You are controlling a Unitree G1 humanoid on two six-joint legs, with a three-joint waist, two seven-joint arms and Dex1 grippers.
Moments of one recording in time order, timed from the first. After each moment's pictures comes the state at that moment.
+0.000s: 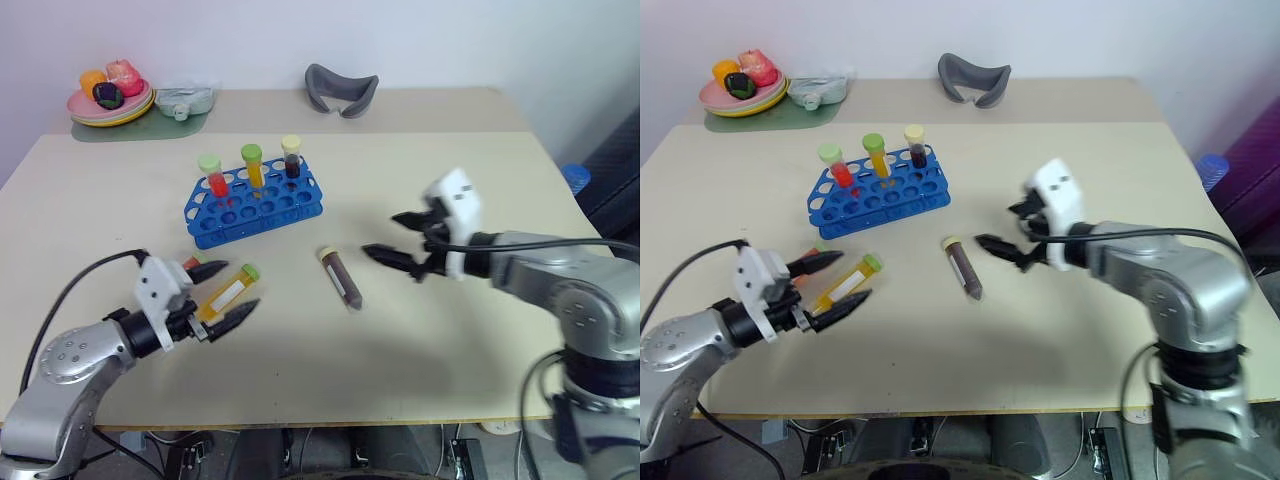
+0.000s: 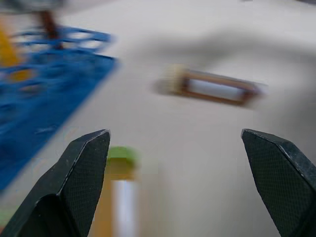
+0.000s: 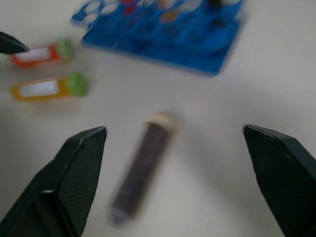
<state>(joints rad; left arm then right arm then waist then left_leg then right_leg) 0.21 0.67 0.21 -0.56 -0.48 0.35 -0.83 -0.61 -0.47 -0.03 -0.57 0.73 1.50 0.31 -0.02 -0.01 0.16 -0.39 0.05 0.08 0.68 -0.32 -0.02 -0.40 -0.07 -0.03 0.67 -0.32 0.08</state>
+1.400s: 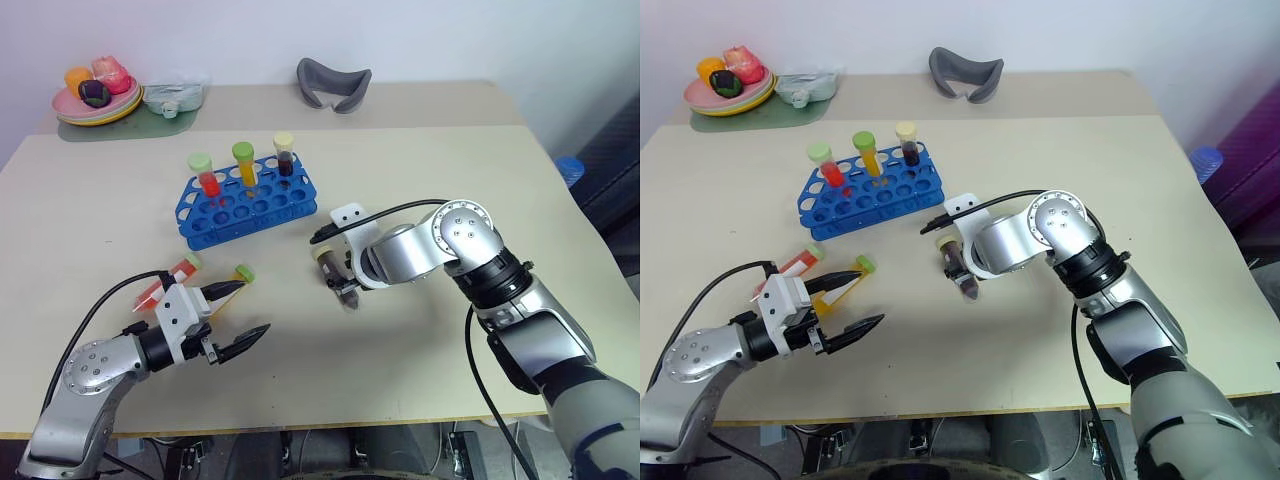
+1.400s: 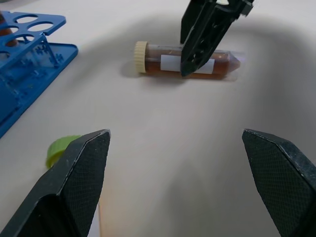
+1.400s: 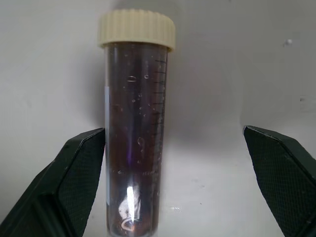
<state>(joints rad) 0.22 0.63 0.13 -0.44 -0.39 0.16 -0.88 -0.99 -0.42 0.50 0.14 1.95 1.33 -1.25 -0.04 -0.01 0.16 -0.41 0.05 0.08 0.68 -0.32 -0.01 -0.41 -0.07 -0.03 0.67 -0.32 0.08</state>
